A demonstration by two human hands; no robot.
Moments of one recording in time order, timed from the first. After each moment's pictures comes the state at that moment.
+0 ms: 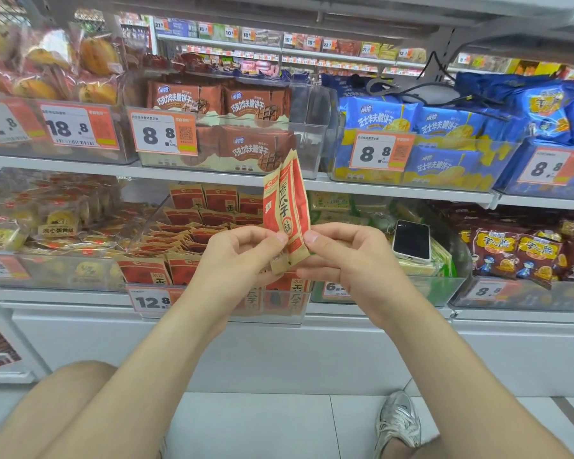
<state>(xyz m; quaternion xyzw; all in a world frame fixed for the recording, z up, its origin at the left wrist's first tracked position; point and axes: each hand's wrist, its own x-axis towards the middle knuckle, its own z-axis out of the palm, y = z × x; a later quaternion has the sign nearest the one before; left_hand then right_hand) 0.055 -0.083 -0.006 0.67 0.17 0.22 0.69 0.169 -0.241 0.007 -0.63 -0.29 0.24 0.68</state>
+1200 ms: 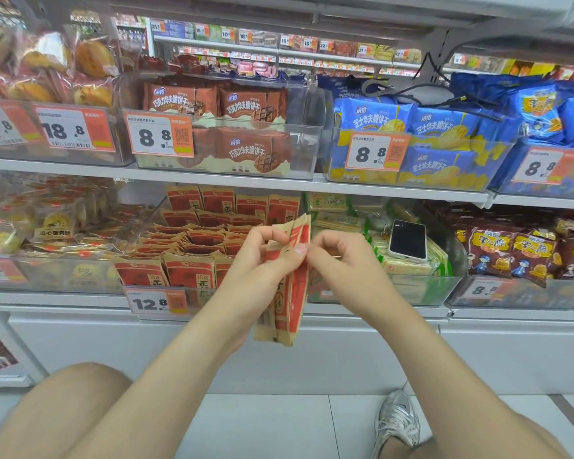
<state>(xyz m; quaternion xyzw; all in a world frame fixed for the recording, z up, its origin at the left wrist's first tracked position) 0.065 -0.105 -0.018 0.65 0.15 0.19 0.72 0.175 -0.233 -0.009 -0.75 -0.36 0.10 0.55</state>
